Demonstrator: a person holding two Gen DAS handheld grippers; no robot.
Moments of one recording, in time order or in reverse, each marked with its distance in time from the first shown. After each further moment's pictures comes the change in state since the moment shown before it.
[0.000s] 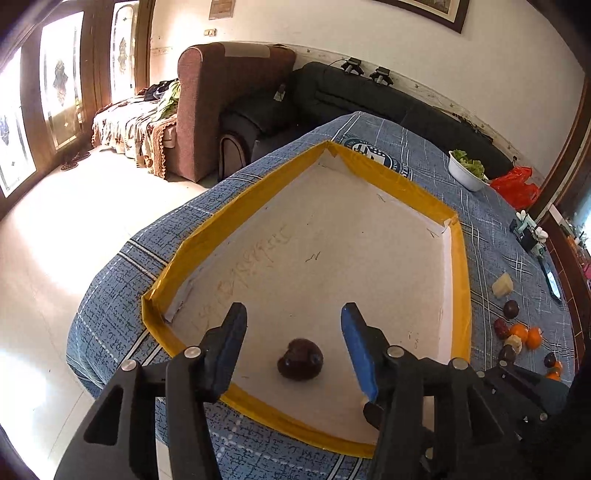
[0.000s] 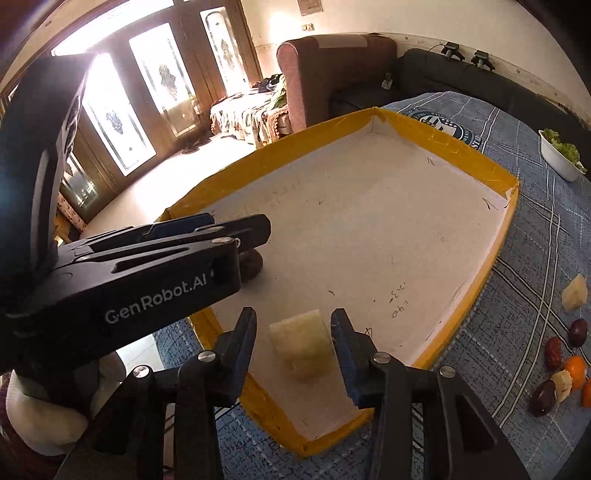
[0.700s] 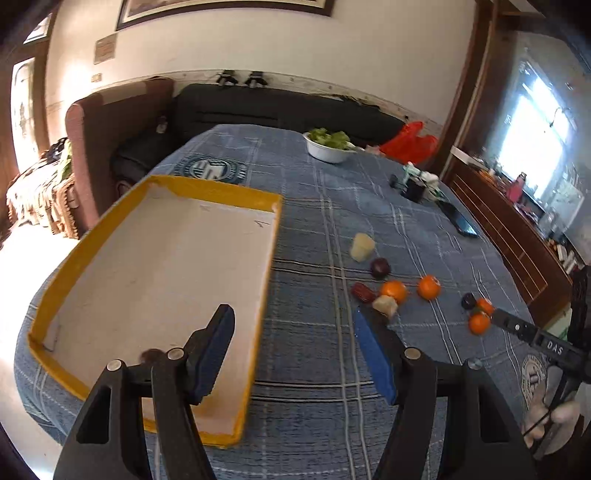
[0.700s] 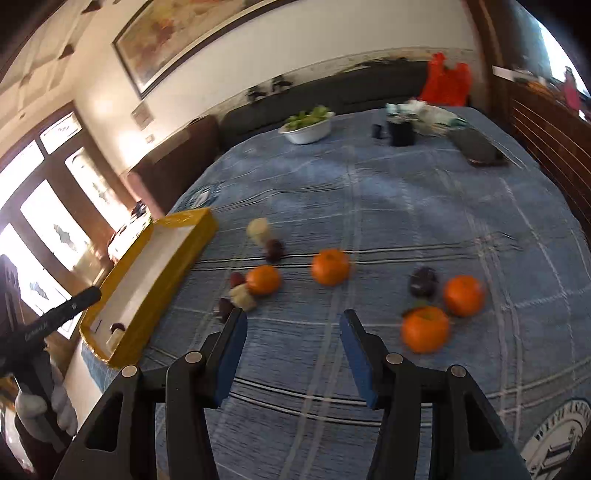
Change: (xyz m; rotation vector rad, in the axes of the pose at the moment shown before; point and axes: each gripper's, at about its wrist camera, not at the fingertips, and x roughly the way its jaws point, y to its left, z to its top) left arm -0.035 -0.157 -0.035 0.340 -0.011 -0.308; right arm -0.212 -0.210 -0.168 0.608 -0.313 -0.300
